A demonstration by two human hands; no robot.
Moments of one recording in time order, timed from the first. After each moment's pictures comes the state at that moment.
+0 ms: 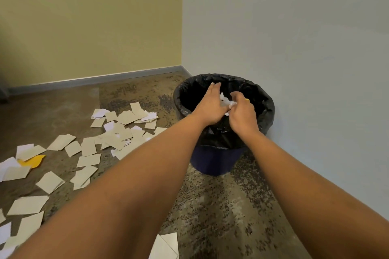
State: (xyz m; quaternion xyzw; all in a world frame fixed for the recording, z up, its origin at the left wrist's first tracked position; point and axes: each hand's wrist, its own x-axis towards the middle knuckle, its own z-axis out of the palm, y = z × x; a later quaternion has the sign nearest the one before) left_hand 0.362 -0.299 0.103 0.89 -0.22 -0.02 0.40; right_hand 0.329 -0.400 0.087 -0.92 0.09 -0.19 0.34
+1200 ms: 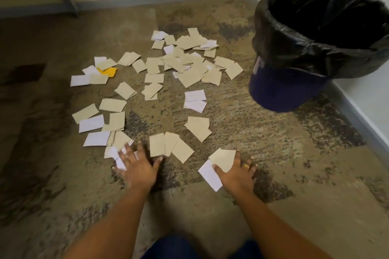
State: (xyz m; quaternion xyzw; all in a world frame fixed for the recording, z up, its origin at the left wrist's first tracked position) left_hand 0.127 0.006 -0.159 0.94 0.28 -0.14 0.13; right_hand 0.136 -0.231 -0.157 -0.92 0.20 0.25 0.24
